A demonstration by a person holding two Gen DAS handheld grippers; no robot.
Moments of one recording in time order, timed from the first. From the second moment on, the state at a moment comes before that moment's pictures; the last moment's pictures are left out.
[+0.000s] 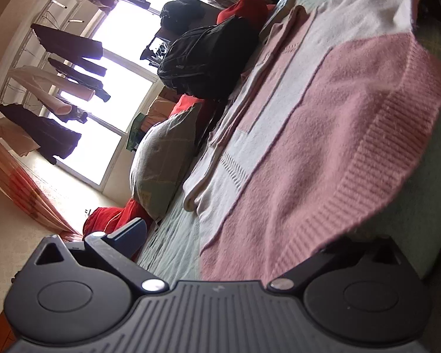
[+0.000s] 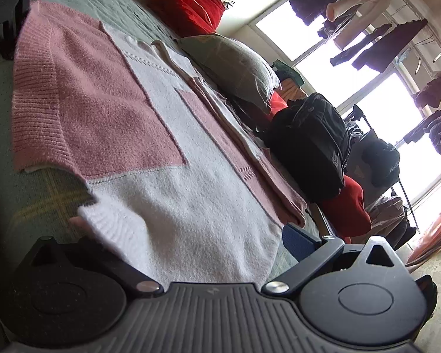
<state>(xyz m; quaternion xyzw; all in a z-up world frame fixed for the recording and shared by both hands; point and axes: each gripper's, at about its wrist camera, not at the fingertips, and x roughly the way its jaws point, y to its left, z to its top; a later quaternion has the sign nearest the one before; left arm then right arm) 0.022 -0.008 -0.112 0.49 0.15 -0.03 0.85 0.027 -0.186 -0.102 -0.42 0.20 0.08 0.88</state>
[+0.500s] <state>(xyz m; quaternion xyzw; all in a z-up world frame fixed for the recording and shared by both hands) 0.039 -0.003 -0.100 0.50 0.12 0.00 0.86 0.028 -0.188 -0.096 -0.43 0.16 0.03 0.89</state>
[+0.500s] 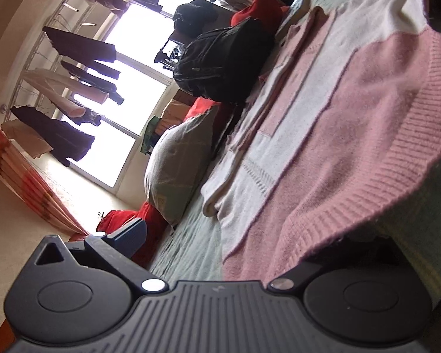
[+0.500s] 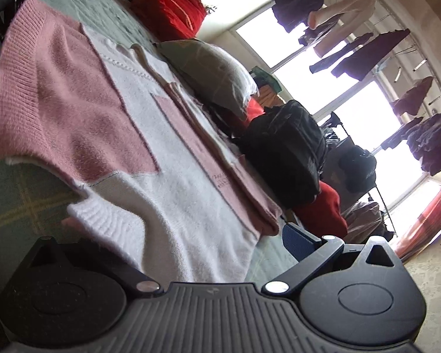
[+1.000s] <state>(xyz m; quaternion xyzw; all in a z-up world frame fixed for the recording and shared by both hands) 0.057 -0.006 -0.088 0.50 0.11 0.04 0.86 0.036 -0.194 -0.081 -0.43 0.11 -0.02 0.89</state>
